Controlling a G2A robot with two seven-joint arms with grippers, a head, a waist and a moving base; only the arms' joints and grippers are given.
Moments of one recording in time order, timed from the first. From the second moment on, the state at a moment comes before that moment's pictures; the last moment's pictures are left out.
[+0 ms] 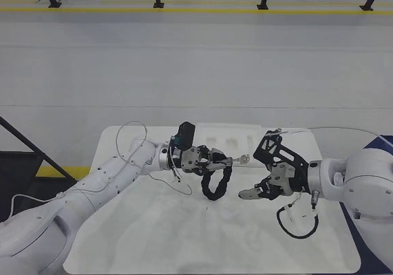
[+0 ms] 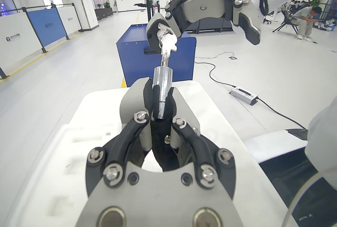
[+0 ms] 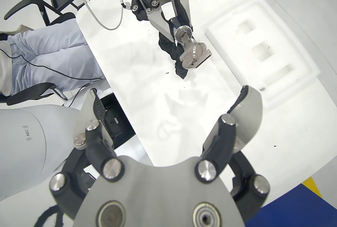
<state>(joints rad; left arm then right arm) 0.47 -1.13 -0.28 -1.01 1.09 -1.01 0.77 -1.03 -0.86 1.28 -2.11 -0.27 -0.21 1.31</state>
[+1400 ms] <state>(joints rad) 0.36 -1.06 -0.18 -1.09 0.84 -1.01 0.53 -1.04 -0.85 1.22 -2.18 -0.60 -0.58 1.07</state>
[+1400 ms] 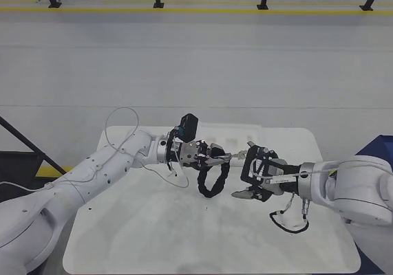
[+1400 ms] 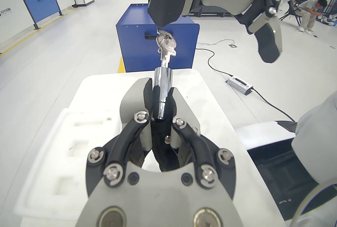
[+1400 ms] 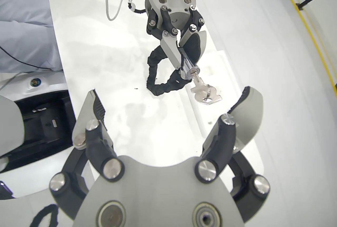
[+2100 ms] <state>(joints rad) 0.36 -1.01 -0.17 -1.18 0.72 -1.01 0.39 -1.05 -0.85 1.09 -2.28 -1.11 -0.58 1.02</state>
